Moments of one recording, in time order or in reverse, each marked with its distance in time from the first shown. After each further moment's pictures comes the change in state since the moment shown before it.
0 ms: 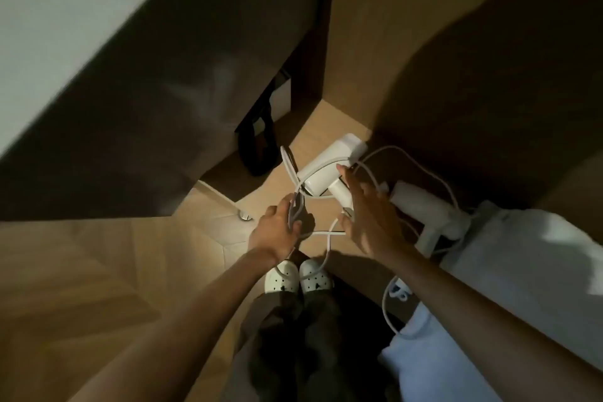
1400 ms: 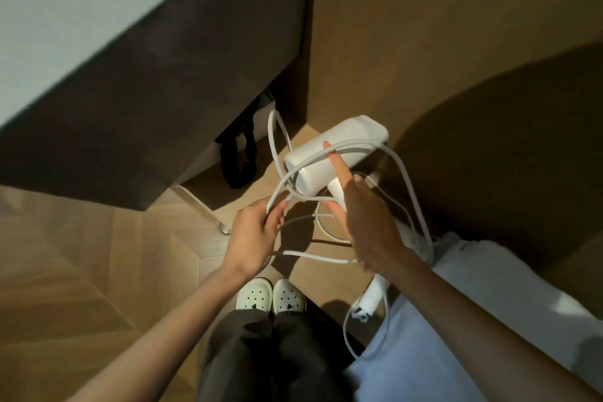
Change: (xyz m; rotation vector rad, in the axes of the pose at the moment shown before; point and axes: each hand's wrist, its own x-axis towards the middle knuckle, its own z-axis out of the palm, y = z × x) left_hand -0.050 0.069 -0.025 -0.481 0.362 0.191; right_hand -0.021 0.011 -0.081 0.061 0.204 -0.274
